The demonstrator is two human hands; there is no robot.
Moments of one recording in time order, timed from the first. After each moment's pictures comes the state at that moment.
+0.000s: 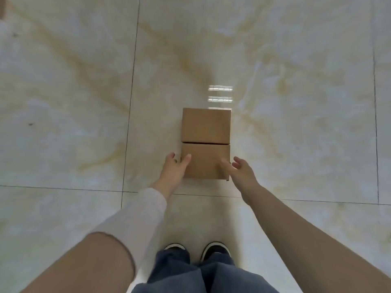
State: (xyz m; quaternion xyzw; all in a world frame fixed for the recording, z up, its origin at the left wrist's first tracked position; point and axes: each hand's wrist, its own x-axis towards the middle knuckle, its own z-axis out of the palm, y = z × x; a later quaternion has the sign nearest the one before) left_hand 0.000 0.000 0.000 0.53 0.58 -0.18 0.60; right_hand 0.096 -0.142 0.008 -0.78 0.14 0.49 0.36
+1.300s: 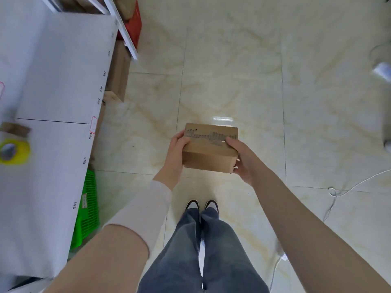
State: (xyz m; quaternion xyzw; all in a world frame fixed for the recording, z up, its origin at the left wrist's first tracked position) left_hand -0.068 -0.011 0.638 0.44 0.50 0.05 0.74; right_hand 0.046 -0.147 0.656 -0.64 0.09 0.55 0.53
